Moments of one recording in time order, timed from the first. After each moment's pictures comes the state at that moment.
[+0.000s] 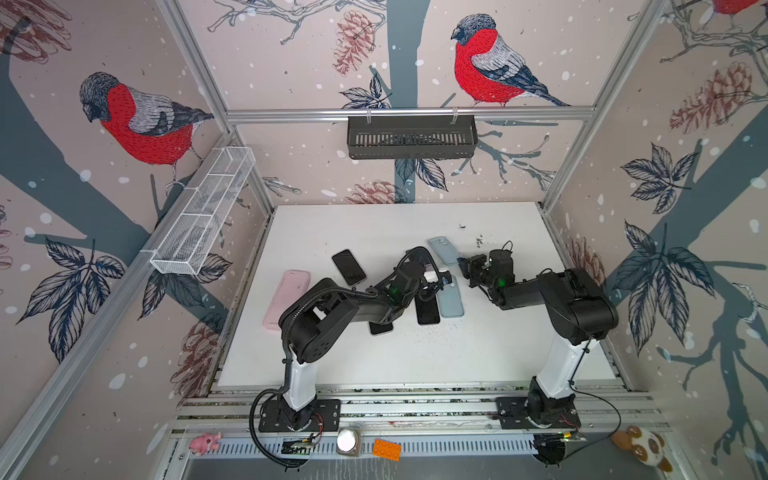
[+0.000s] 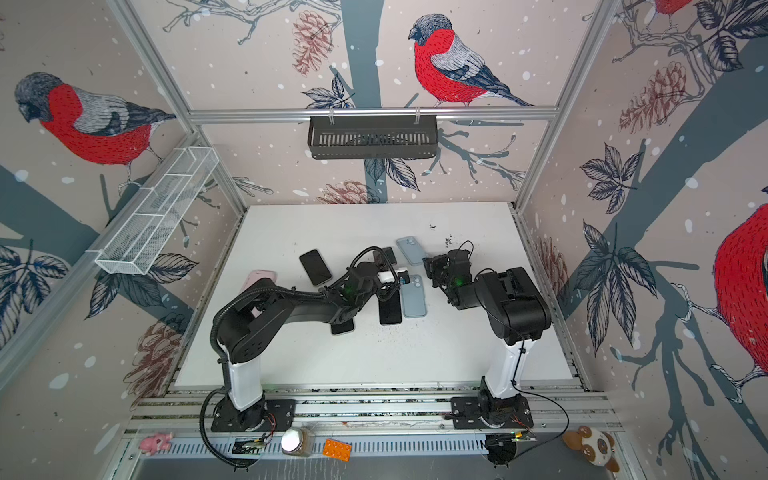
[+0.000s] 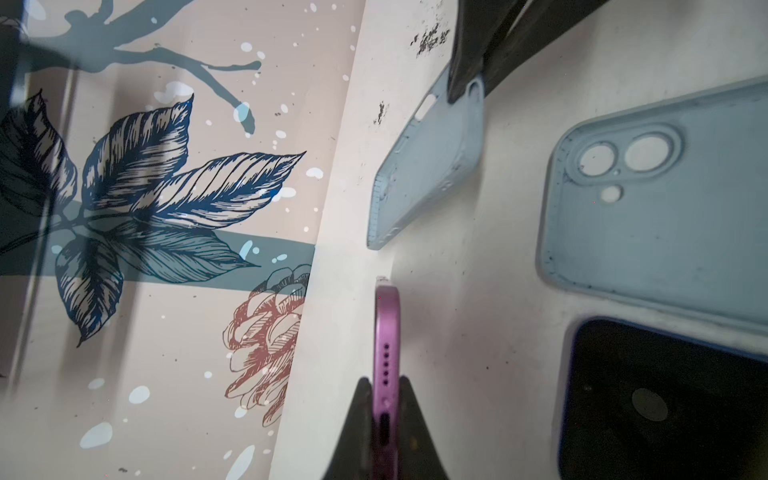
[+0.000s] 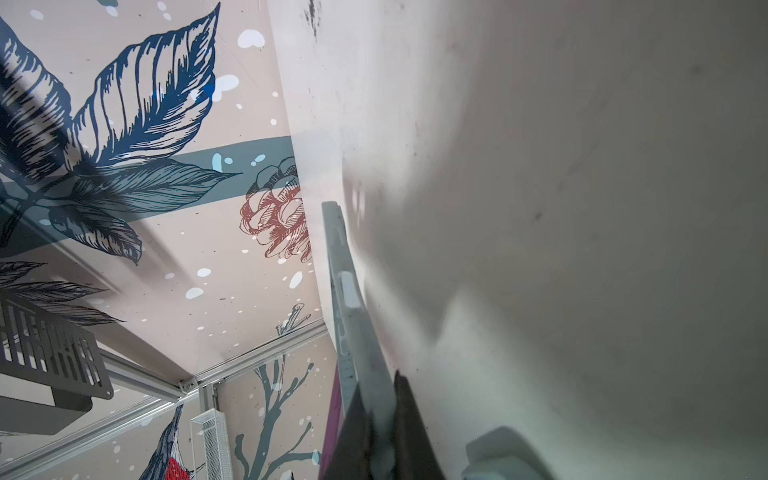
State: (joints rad) left arm -0.82 1.94 0.97 0.58 -0.31 1.01; right arm 0.24 1.88 0.71 0.74 -0.32 1.56
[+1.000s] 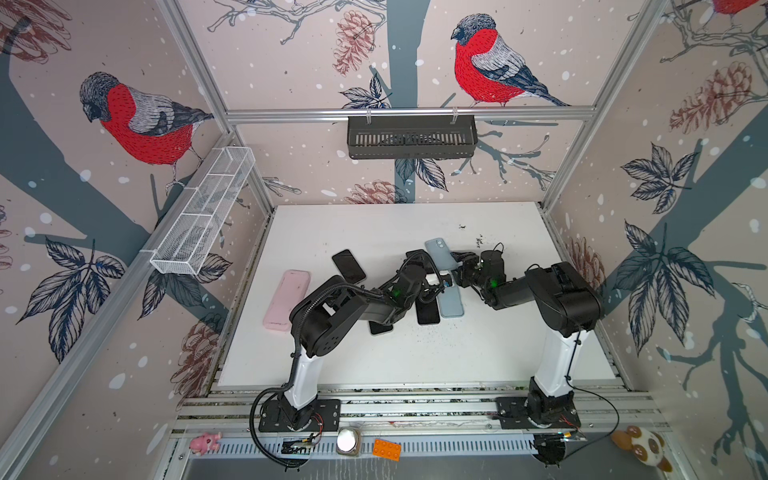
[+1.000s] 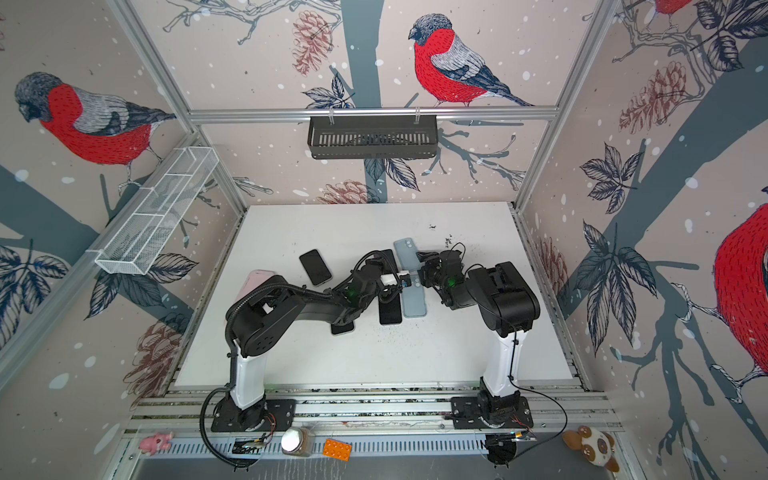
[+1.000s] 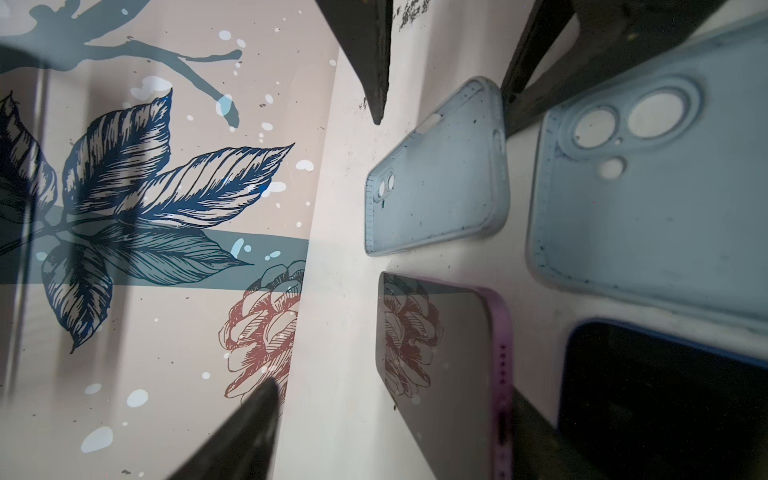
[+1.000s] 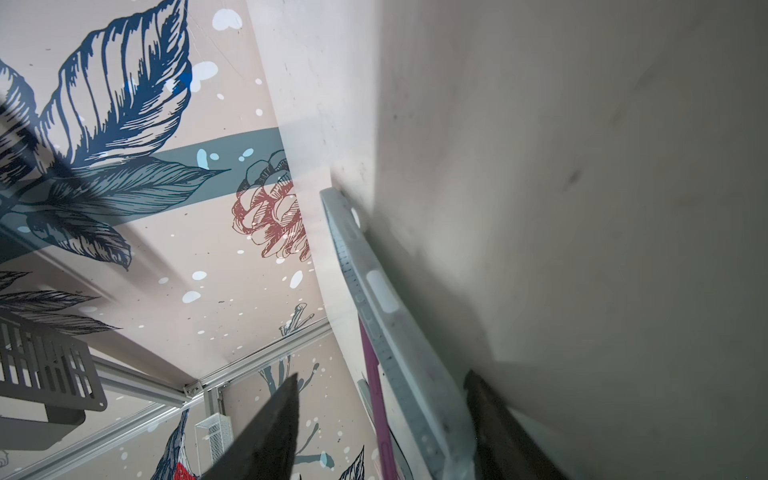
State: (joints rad) left arm -0.82 2.00 0.99 0.63 -0.34 1.04; right arm 0.28 1.94 0.74 0.78 -0.31 1.60
